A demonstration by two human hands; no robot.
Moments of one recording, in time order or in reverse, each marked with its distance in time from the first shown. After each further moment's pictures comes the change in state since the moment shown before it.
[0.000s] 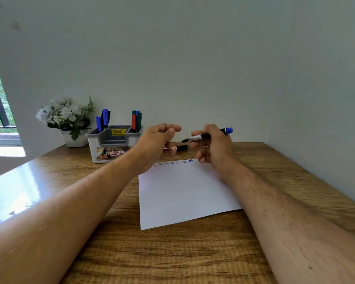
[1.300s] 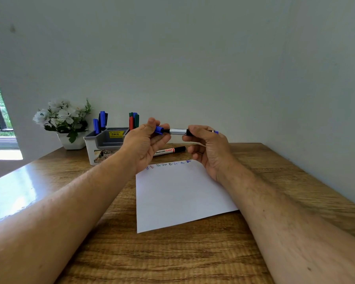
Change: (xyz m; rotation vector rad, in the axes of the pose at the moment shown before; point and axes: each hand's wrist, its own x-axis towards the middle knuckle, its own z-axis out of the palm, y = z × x) left_hand 0.008 0.002 -0.009 -0.659 0.195 -0.085; right_hand -0.003 -0.002 0.002 0.218 -0.116 0.028
